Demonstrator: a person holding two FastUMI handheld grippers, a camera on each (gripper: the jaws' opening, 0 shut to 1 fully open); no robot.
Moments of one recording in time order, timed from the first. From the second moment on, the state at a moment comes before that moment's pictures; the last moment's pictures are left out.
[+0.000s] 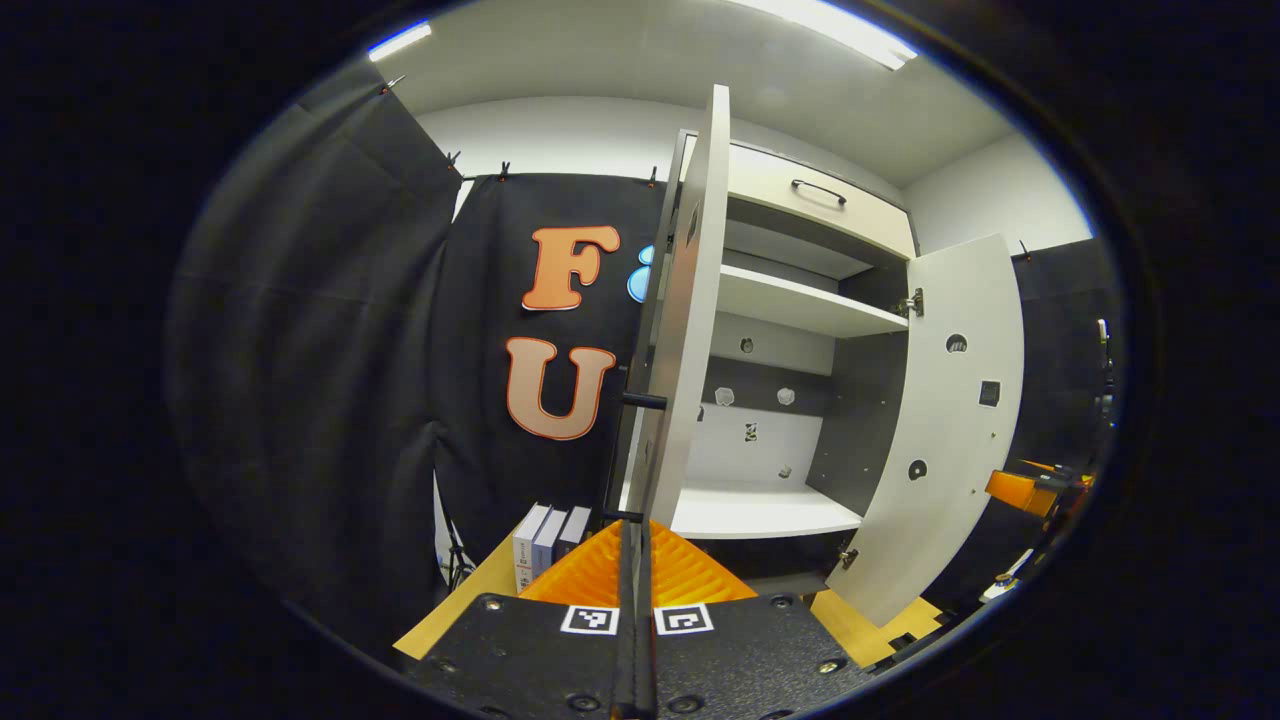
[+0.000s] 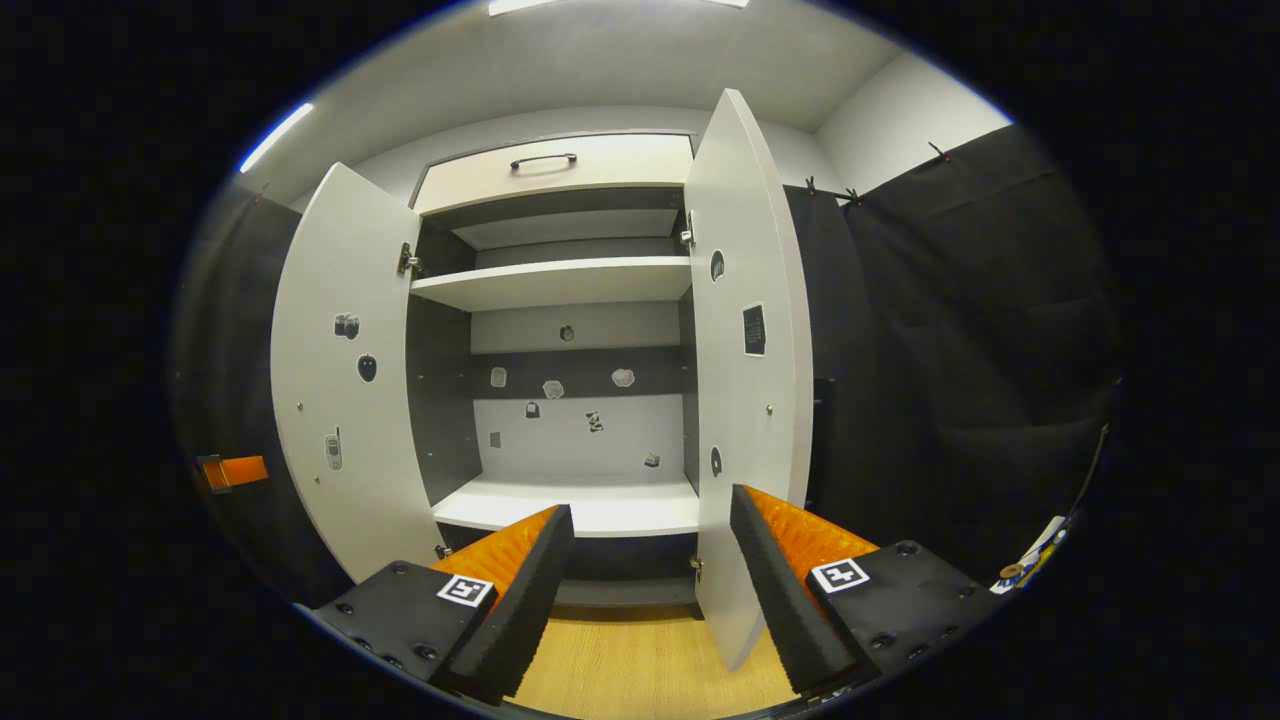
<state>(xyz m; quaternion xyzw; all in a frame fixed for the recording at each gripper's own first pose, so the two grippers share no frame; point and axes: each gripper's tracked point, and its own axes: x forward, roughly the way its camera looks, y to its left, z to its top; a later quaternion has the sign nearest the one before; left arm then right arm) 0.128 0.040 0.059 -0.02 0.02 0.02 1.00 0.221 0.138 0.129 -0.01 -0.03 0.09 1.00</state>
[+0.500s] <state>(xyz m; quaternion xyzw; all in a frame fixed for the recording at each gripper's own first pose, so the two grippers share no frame) 0.107 0.013 0.082 -0.03 0.00 0.03 1.00 0.240 0.115 0.133 -0.02 -0.03 0.09 0.99</state>
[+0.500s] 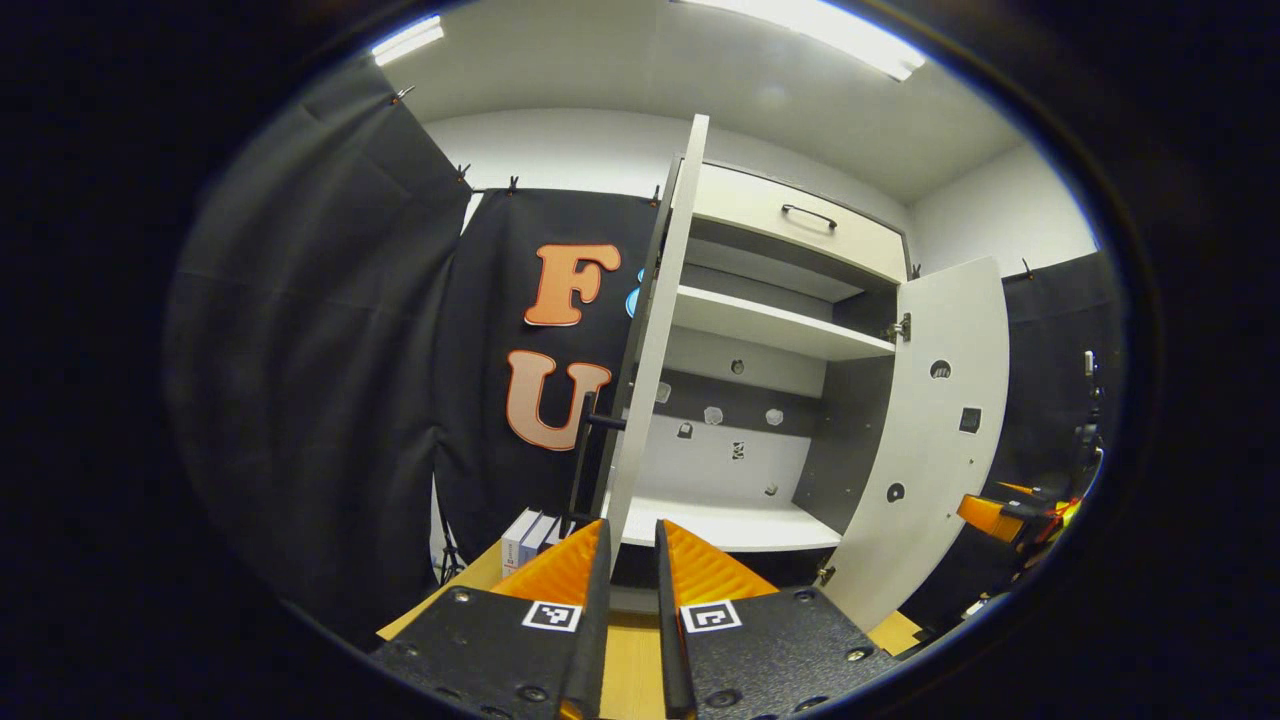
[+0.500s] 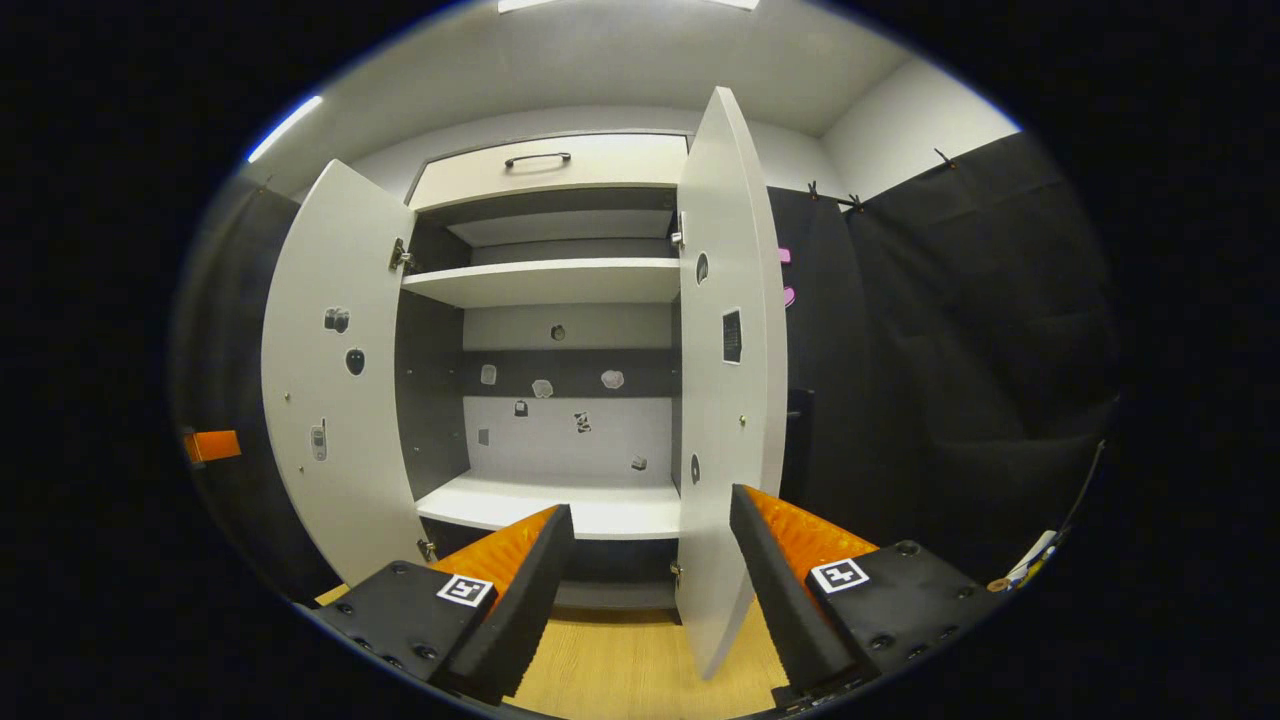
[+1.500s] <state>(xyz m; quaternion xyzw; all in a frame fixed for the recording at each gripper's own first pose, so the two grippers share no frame) 0.113 -0.006 0.103 0.02 -0.02 0.07 1.00 0.230 0.102 0.151 -0.02 -0.04 0.11 0.99</state>
